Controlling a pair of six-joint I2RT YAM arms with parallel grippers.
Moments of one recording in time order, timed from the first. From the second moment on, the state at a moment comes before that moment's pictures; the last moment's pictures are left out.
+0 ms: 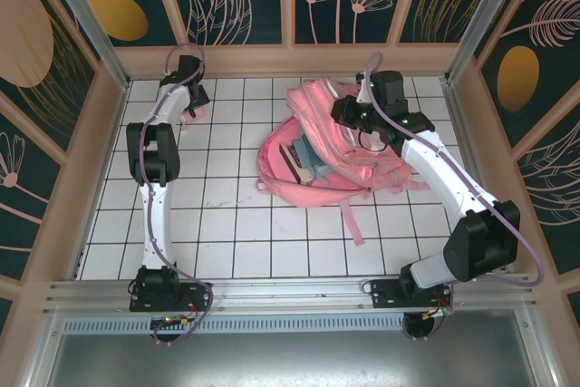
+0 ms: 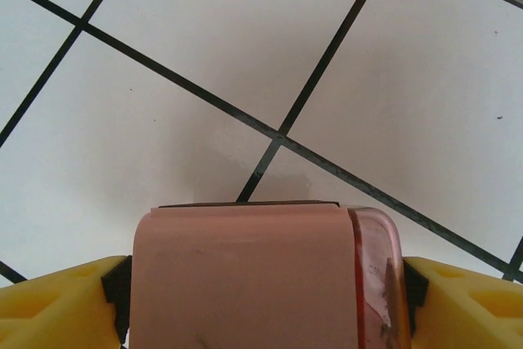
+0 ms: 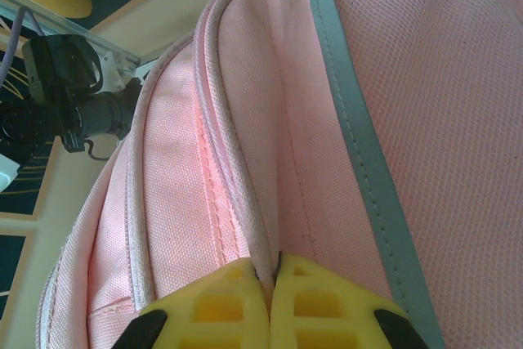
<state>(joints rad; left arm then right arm) -0.04 2.51 2.19 -0.72 -0.33 -0.52 0.37 1.45 1.29 -0.42 -0.34 0.60</state>
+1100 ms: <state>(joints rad) -0.11 1.99 1.69 -0.60 -0.08 -0.49 0.32 1.45 1.29 -0.40 -0.38 0.59</state>
